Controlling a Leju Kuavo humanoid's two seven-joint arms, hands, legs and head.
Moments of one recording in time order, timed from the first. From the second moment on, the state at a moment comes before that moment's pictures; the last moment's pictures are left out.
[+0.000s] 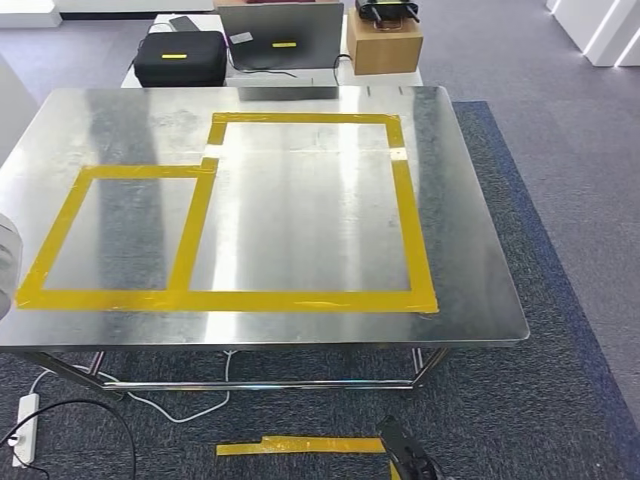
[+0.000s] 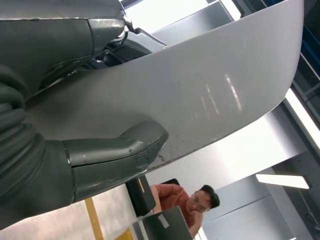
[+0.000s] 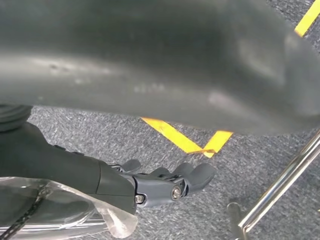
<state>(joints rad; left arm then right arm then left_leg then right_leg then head) 0.09 0.11 0.40 -1.94 0.05 0.13 -0.50 -0.16 0.12 -0.03 -0.26 0.64 -0.03 -0.21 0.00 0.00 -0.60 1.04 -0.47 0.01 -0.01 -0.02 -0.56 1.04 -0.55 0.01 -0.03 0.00</state>
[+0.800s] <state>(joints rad) 0.10 0.11 0.40 -1.93 0.05 0.11 -0.47 -0.15 0.12 -0.03 -0.26 0.59 -0.03 -0.18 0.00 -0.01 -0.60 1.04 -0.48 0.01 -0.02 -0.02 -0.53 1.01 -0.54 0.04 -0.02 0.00</state>
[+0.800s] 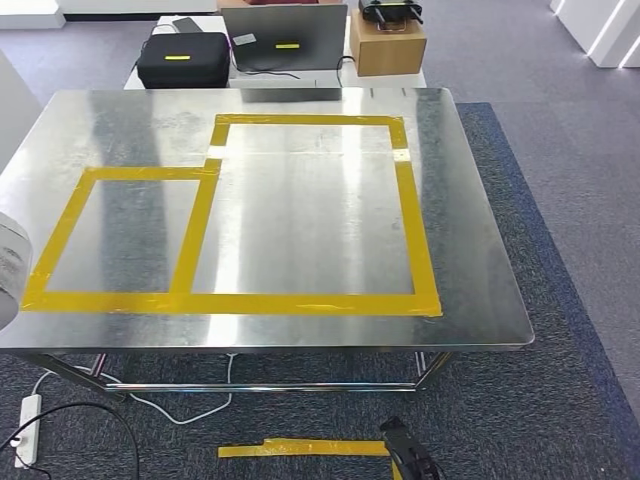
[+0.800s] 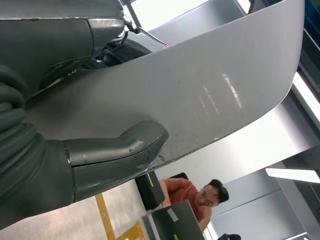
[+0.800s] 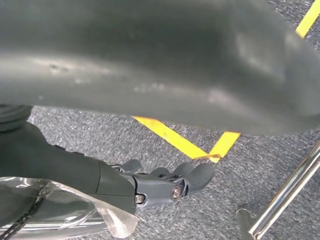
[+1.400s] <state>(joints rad) 0.02 0.19 0.39 -1.78 -0.05 0.13 -0.33 -0.15 0.12 -0.04 -0.26 0.55 -0.02 -0.19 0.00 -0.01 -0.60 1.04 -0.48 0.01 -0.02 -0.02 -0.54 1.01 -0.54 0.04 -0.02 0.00</state>
